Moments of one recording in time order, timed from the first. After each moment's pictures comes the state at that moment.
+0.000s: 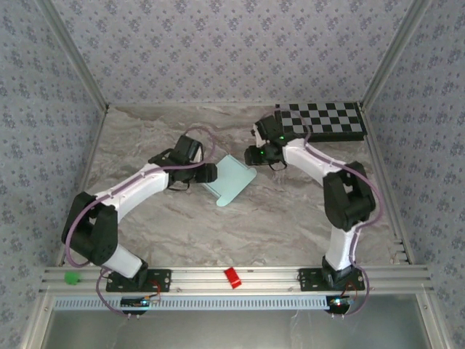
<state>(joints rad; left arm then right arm) -0.53 1.54 1.08 -0.51 0.06 -0.44 0.48 1.81 1.36 -0.55 -0.11 0.31</state>
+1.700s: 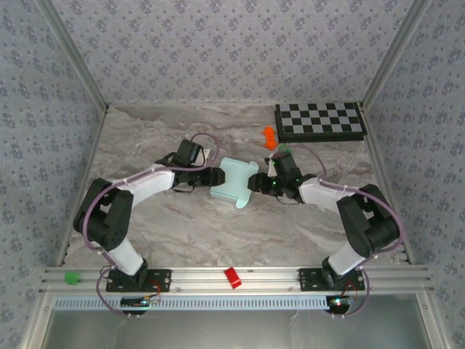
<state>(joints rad) -0.51 1.64 0.99 -0.29 0.34 -0.48 0.48 1.59 0.77 0.00 -0.35 0.63</state>
